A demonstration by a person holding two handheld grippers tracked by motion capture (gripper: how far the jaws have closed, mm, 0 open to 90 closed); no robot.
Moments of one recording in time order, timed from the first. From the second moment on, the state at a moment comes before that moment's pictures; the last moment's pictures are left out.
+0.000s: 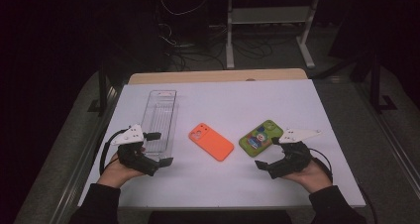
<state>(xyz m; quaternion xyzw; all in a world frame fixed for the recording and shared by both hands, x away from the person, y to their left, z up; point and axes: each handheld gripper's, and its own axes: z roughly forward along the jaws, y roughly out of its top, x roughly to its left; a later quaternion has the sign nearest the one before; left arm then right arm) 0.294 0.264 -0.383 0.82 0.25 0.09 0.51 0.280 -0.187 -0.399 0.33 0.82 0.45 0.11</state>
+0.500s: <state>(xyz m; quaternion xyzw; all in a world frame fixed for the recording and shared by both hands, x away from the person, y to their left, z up) 0.294 0.263 -0.383 0.83 0.24 0.09 0.50 0.286 -0.178 -0.397 0.34 0.83 0.43 0.12</state>
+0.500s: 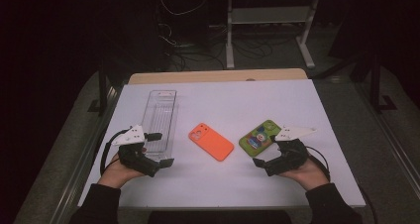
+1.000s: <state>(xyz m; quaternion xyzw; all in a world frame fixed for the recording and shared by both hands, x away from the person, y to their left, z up) 0.296 0.262 -0.379 0.82 0.24 0.09 0.51 0.300 -0.160 -0.391 0.33 0.83 0.43 0.13</state>
